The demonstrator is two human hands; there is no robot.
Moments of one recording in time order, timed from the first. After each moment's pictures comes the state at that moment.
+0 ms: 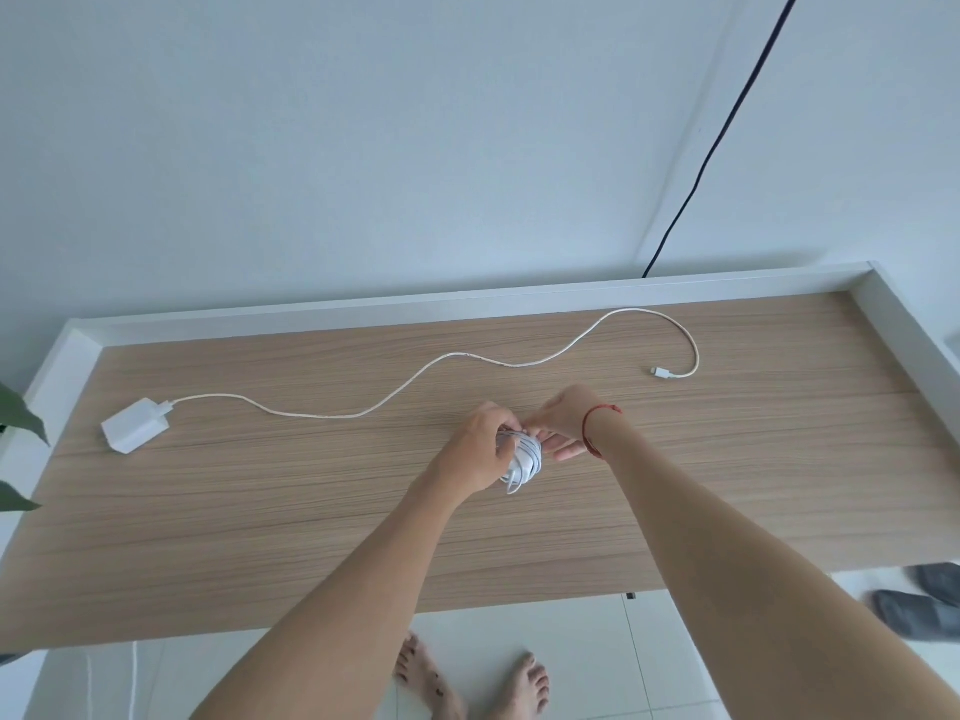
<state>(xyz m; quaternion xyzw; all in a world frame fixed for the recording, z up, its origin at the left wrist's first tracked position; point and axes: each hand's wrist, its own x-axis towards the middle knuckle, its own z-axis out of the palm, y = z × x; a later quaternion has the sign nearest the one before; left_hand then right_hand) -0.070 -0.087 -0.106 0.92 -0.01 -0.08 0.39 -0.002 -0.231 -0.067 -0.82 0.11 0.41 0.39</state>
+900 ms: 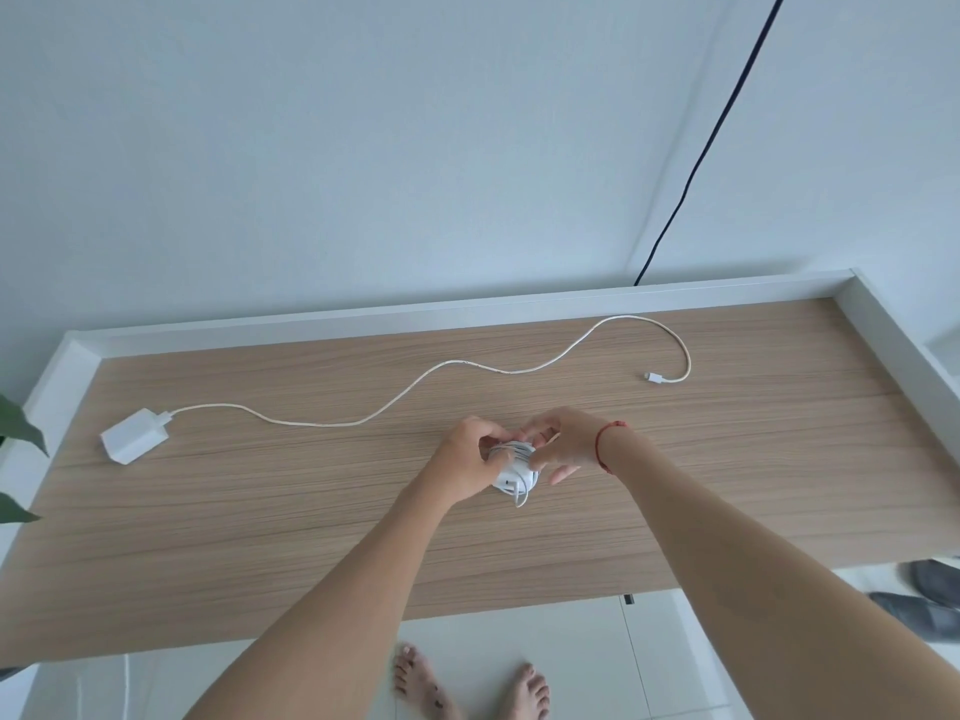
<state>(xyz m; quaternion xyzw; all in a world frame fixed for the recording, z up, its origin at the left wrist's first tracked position) -0.077 -0.078 -0.102 0.88 0.05 -0.14 0.45 -0.014 -0.248 -0.072 -0.81 -0.08 0.45 0.37</state>
